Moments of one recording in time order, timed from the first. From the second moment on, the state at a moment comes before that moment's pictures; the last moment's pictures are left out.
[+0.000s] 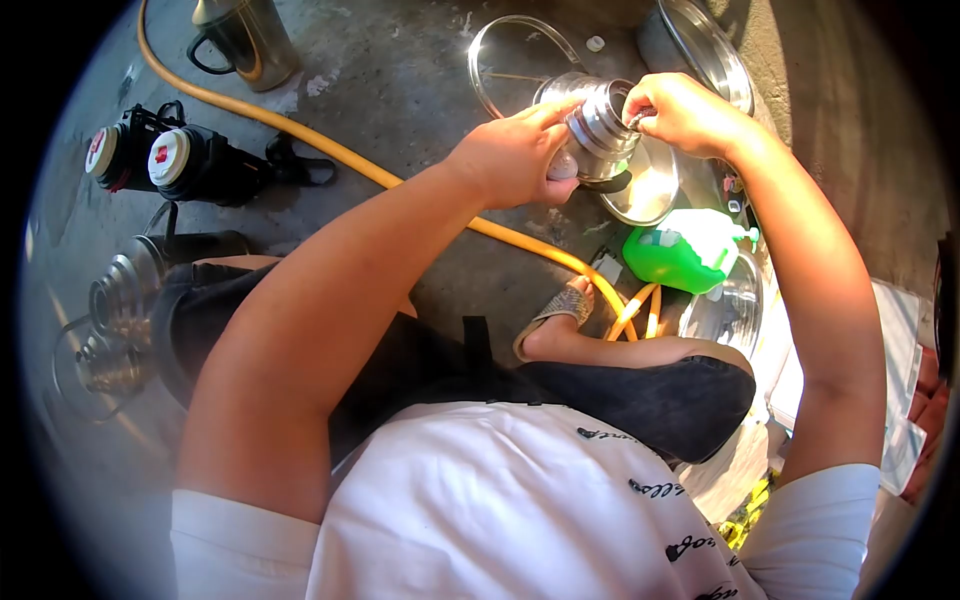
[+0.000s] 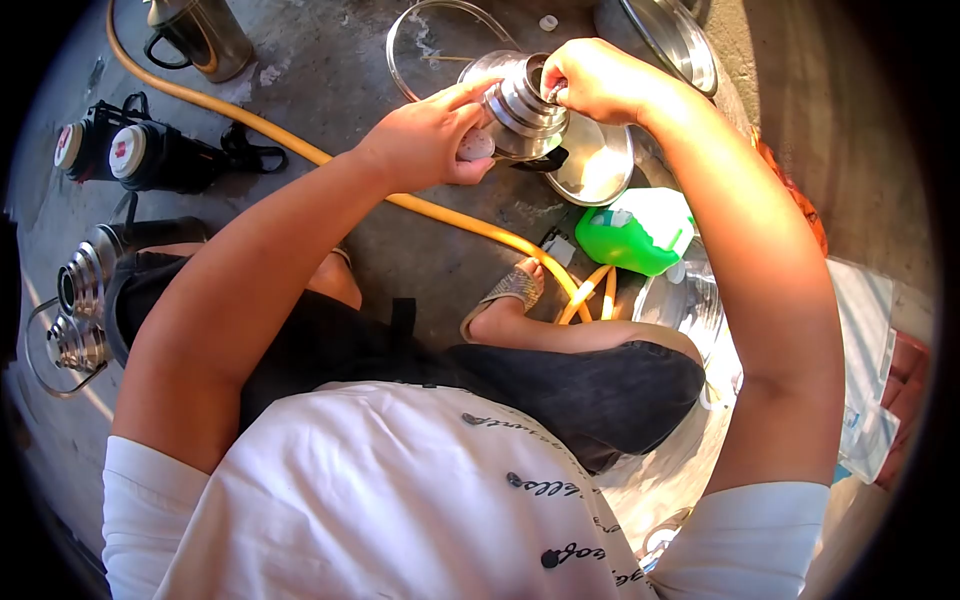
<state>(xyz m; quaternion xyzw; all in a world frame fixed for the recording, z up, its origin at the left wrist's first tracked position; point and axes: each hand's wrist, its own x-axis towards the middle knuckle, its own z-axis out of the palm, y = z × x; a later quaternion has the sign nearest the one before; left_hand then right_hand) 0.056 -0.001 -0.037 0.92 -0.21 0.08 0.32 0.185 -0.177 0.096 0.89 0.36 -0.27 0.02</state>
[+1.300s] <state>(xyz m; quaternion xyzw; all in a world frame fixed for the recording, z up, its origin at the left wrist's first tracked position) 0.048 0.010 -0.050 0.95 -0.22 -0.04 0.23 0.186 -0.170 0.079 0.93 0.30 -0.11 0.20</state>
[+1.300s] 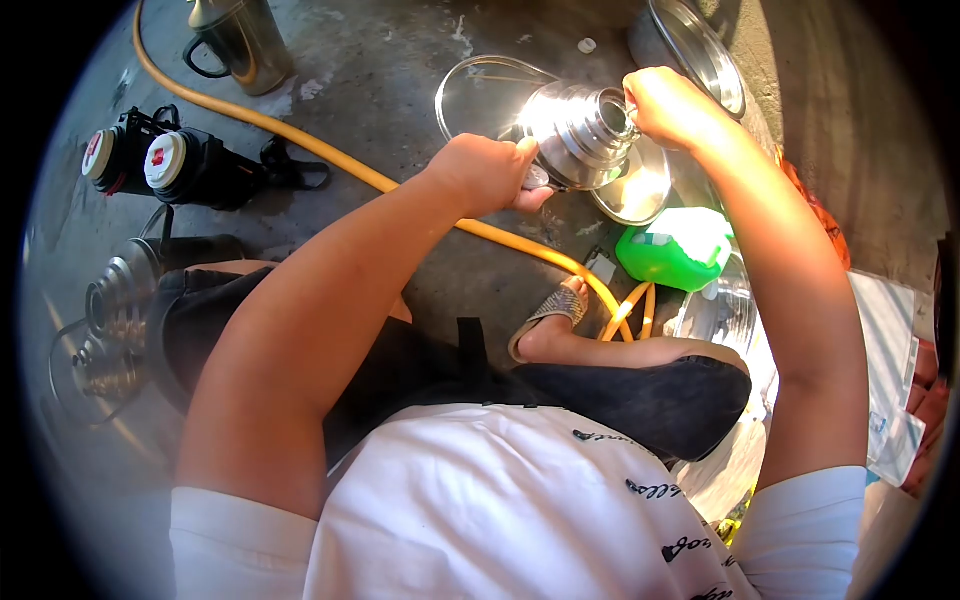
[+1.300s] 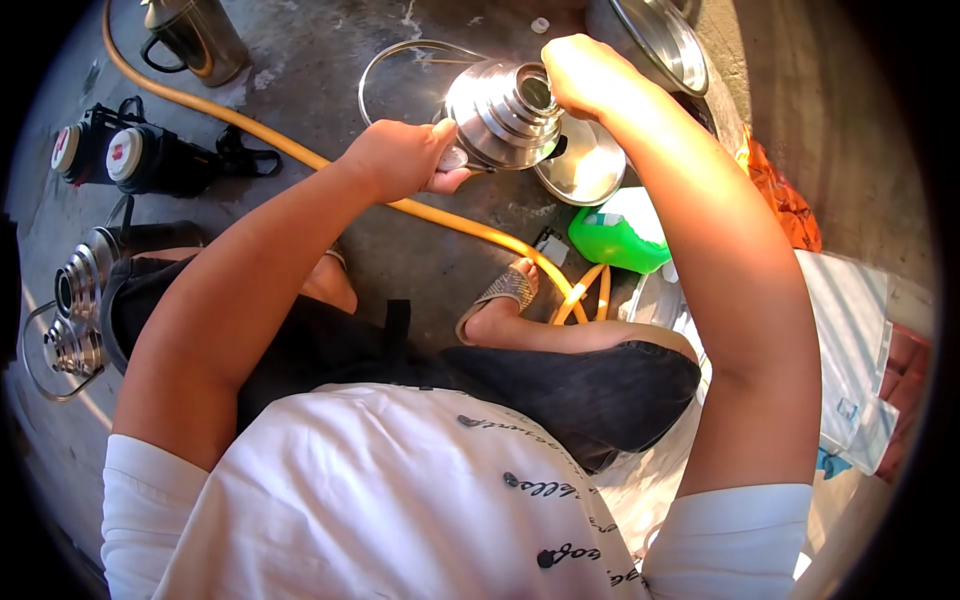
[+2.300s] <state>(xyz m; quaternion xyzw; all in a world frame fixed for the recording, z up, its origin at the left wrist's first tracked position) 0.046 0.005 -0.027 0.95 -0.24 -0.06 0.18 0.184 -0.168 0.049 0.97 0.22 -0.01 -0.14</state>
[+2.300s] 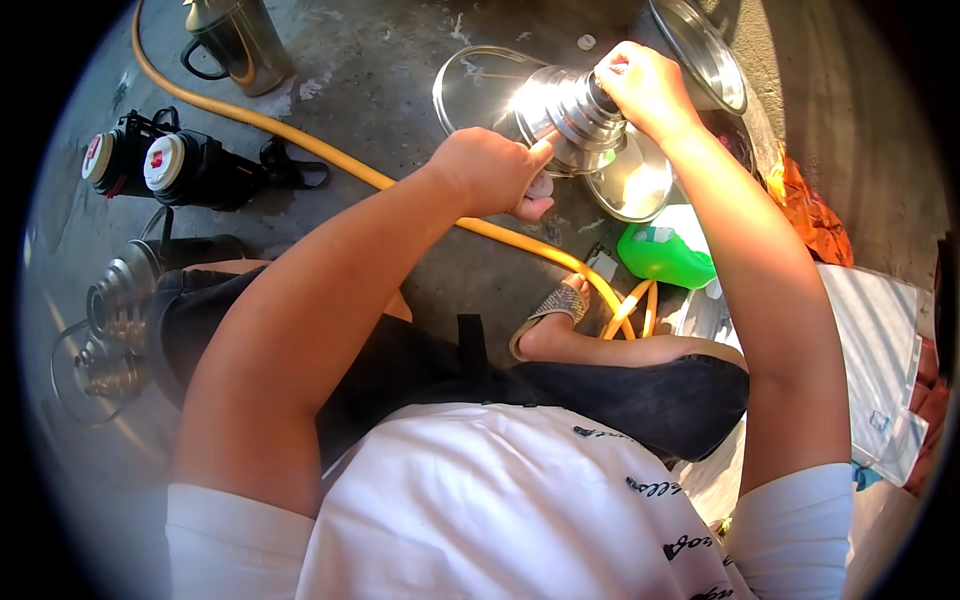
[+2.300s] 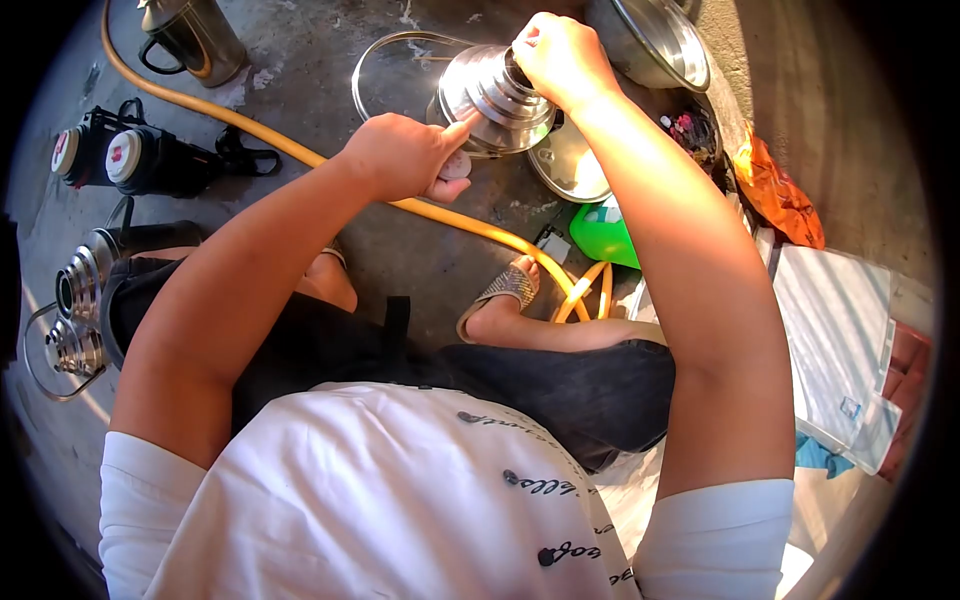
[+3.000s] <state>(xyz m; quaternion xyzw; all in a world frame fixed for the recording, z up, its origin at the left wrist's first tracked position) 0.039 0.009 -0.015 0.95 -0.24 -0.08 0.16 0.195 -0.162 0.081 0.92 0.24 -0.30 -0.04</state>
